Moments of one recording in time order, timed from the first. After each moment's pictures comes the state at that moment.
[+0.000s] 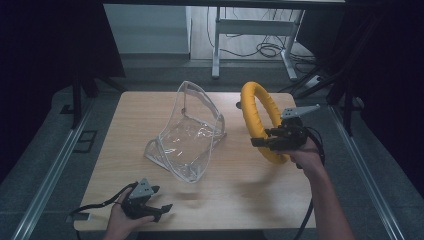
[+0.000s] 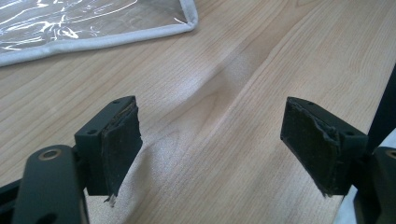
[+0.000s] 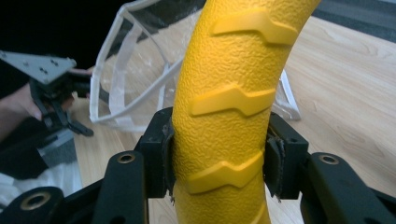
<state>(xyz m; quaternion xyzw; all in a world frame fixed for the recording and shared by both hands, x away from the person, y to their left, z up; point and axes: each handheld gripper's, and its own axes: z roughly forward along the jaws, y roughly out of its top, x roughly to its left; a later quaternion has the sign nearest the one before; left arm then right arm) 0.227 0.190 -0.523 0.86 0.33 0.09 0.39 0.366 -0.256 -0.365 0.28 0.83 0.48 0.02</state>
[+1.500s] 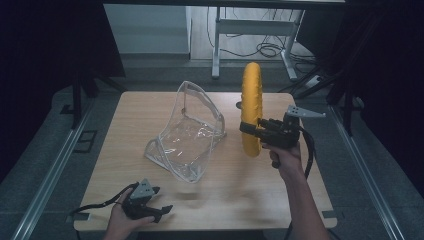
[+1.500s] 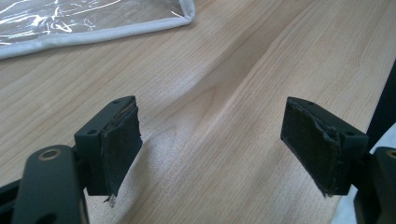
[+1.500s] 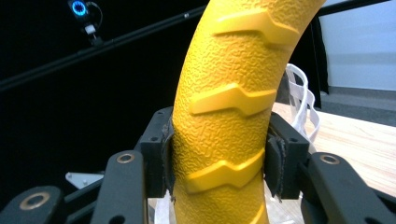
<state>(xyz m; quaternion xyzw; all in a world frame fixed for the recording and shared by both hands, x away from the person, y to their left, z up) 0.227 0.189 -0.525 0.86 0.33 0.09 0.38 0.350 -0.230 -0.357 0.29 0.68 0.67 0.02</state>
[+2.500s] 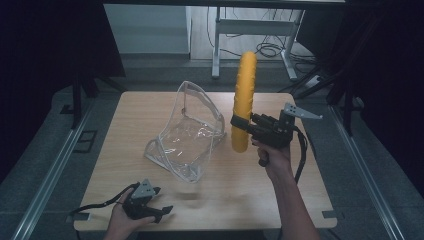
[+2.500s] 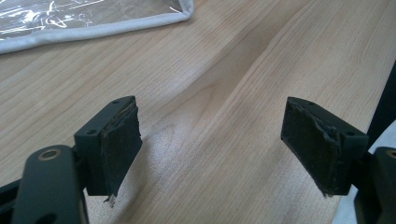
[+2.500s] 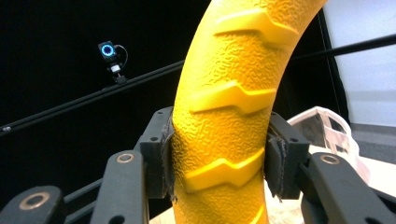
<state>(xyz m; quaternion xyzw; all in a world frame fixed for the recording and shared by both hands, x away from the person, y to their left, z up) 0.227 0.188 -0.527 0.86 0.33 0.08 0.38 0.335 -0.202 -0.337 0.26 0.63 0.73 0.02</state>
